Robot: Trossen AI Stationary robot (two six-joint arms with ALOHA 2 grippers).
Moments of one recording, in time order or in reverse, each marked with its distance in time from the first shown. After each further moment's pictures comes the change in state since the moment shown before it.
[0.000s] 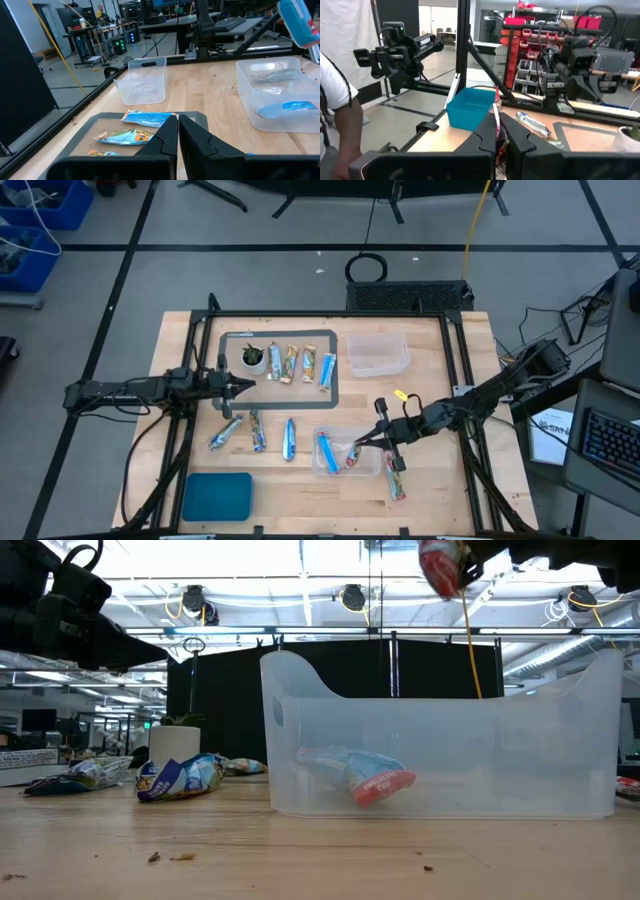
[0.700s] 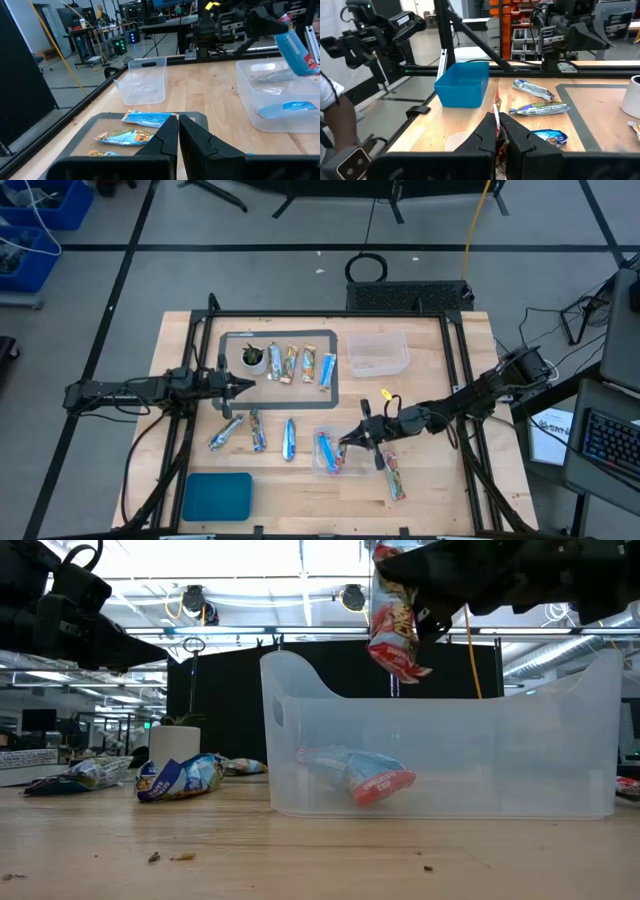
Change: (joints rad) left arm 0.000 0.000 0.000 0.000 0.000 0.000; right arm -0.076 0.216 0.069 0.028 -0.027 0.173
